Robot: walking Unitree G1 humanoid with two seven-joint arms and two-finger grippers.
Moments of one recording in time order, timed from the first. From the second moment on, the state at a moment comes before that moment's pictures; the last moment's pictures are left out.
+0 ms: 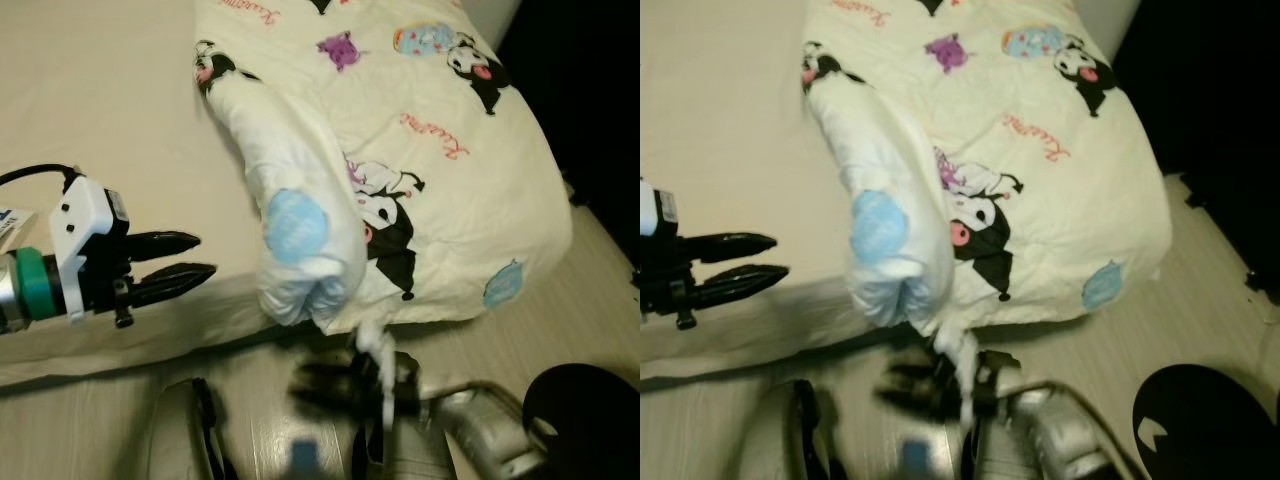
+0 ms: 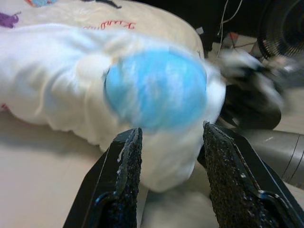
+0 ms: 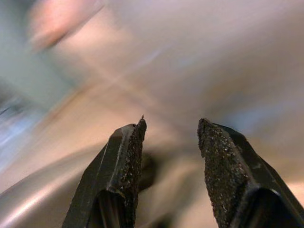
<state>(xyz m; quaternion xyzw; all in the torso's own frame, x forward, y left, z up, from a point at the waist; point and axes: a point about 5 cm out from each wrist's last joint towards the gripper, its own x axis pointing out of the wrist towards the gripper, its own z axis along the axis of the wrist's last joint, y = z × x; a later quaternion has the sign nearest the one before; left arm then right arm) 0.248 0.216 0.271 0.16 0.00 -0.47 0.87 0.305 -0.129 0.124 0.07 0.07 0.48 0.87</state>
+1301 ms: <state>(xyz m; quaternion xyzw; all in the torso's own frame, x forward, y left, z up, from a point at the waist) 0.377 0.148 0.212 0.17 0.02 -0.43 0.89 0.313 -0.172 0.164 0.13 0.01 0.29 0.95</state>
